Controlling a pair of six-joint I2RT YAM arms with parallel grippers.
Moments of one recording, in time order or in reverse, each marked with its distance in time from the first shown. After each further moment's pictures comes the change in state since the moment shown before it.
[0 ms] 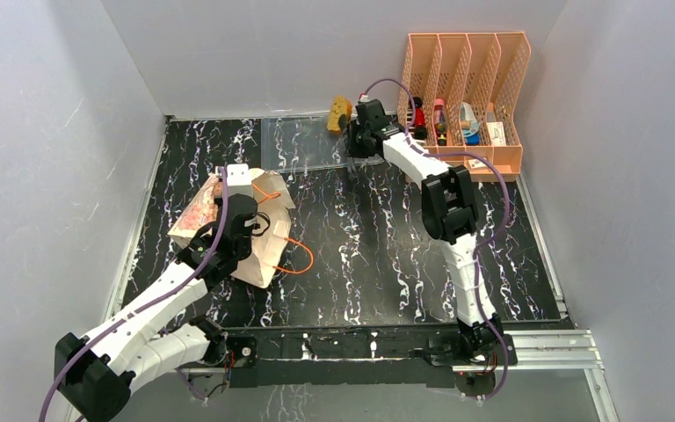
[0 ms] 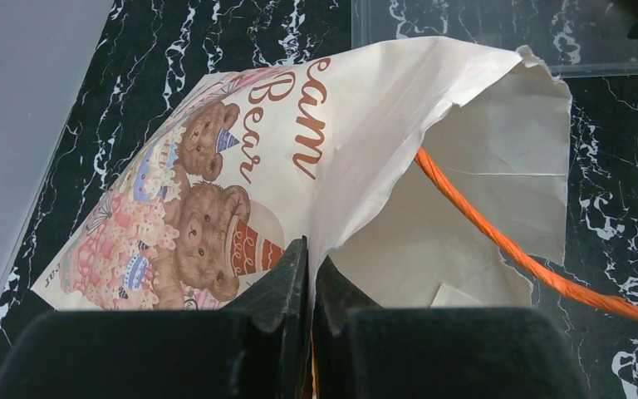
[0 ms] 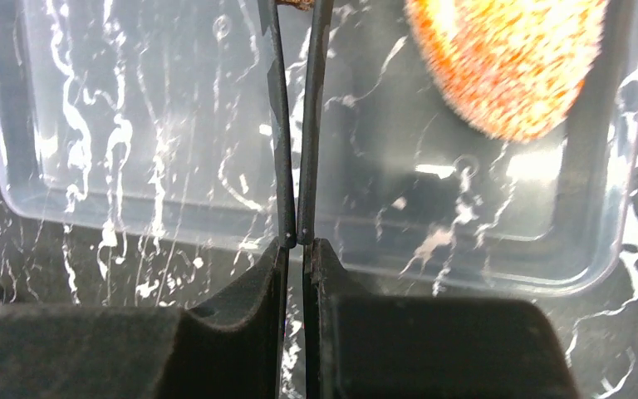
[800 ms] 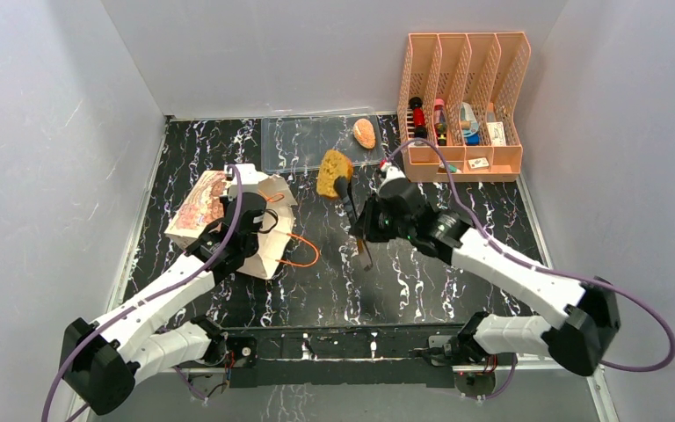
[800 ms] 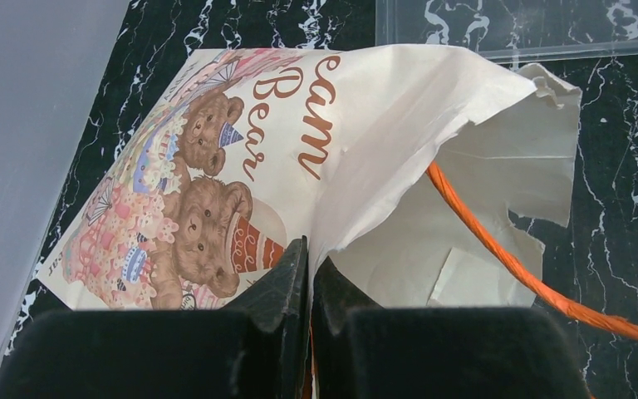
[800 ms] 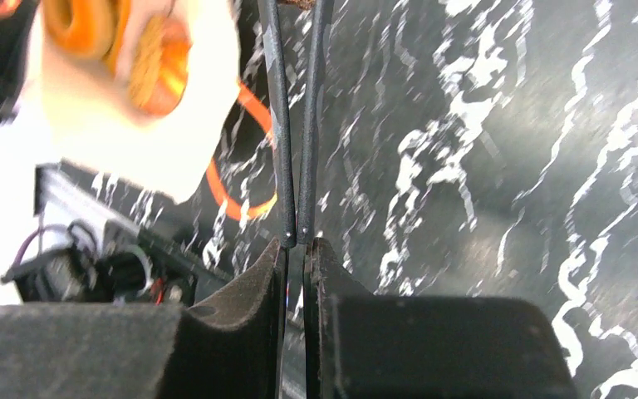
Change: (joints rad) left arm -0.001 0.080 0.004 0.006 -0.056 0.014; right arm 0.415 -1.218 -1.065 -0.043 0.079 0.275
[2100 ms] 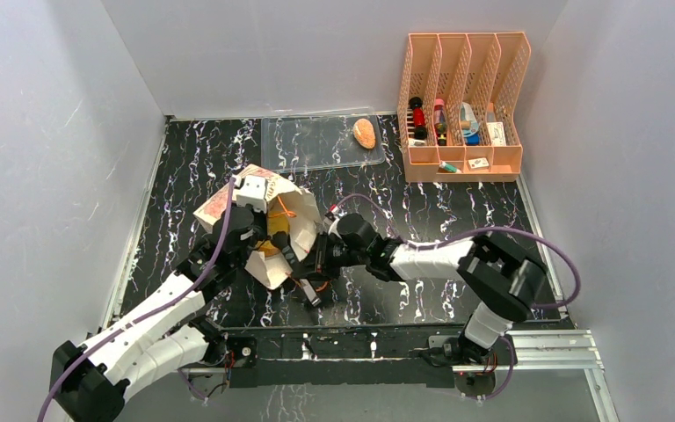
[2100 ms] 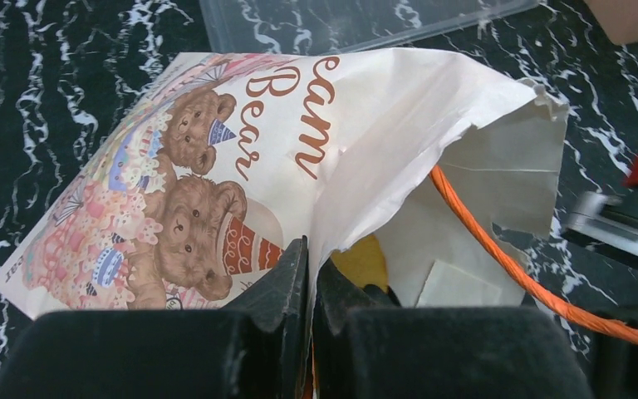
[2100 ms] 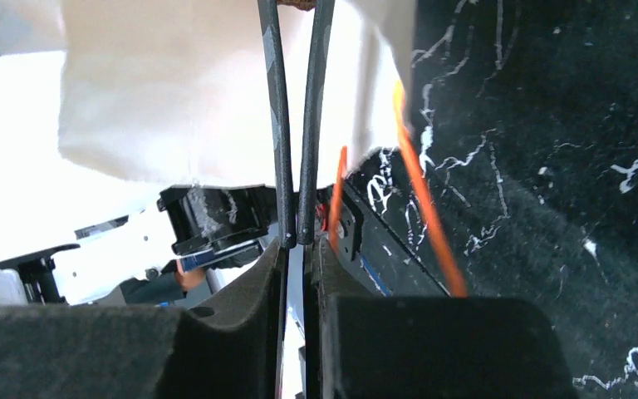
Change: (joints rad) left arm -0.021 -0.167 -0.130 0.147 0.384 0.091; right arm 0.115 0.521 -0.217 0.880 -0.454 0.558
